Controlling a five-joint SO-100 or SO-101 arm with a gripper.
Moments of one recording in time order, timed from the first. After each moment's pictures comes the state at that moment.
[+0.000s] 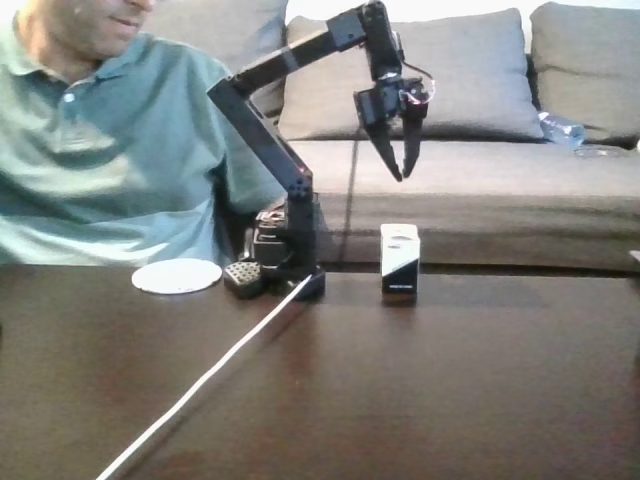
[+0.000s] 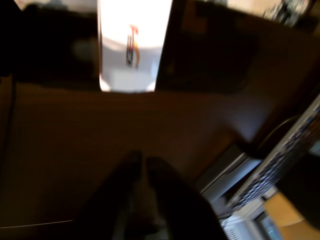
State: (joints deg) arm -92.7 130.0 103.2 99.6 -11.5
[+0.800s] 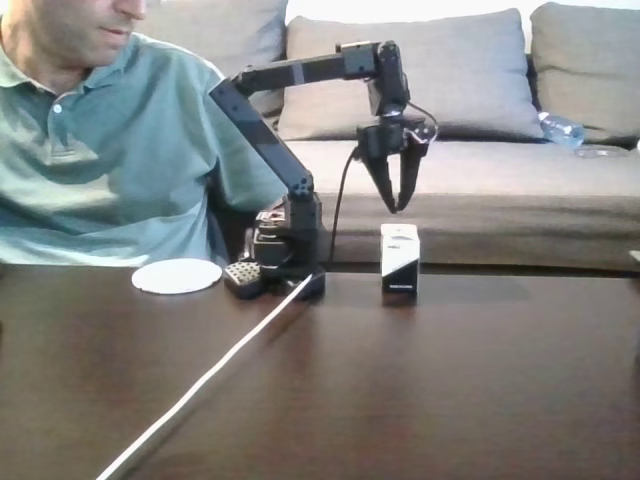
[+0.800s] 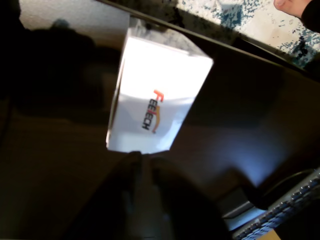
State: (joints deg) arm -97.8 129.9 119.9 87.6 -11.5
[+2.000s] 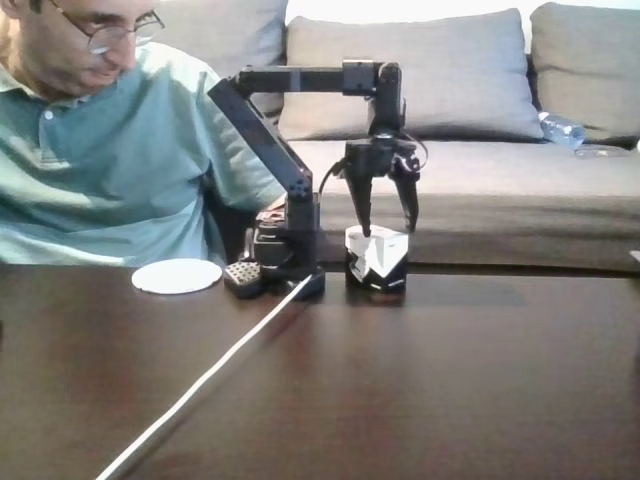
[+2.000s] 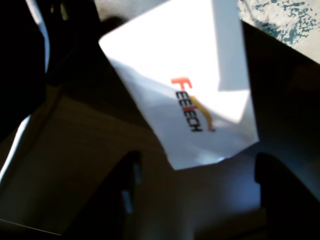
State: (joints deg) arm -90.8 129.7 127.6 91.5 -22.4
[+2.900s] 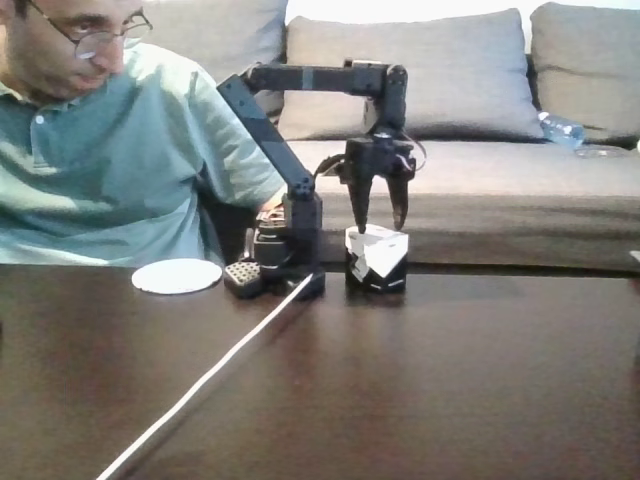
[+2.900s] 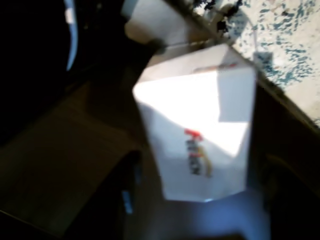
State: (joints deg) arm -97.7 126.2 126.9 93.8 -27.6
